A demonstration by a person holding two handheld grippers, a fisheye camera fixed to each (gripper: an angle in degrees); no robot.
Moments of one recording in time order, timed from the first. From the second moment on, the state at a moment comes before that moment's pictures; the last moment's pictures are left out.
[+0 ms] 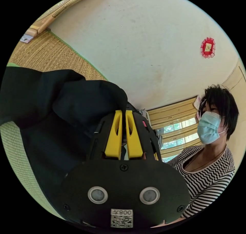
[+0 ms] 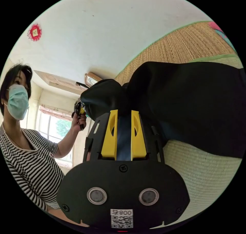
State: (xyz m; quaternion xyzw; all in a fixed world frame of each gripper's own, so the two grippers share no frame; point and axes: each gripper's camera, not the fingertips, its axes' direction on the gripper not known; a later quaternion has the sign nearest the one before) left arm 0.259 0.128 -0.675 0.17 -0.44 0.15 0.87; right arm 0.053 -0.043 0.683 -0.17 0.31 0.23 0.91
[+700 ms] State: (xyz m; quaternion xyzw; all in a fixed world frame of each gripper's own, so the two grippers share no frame) left arm 0.133 0.139 -0.696 0.11 -0.47 0.09 0.87; right arm 0.216 -0.197 0.681 -0.20 0.23 0.36 0.88
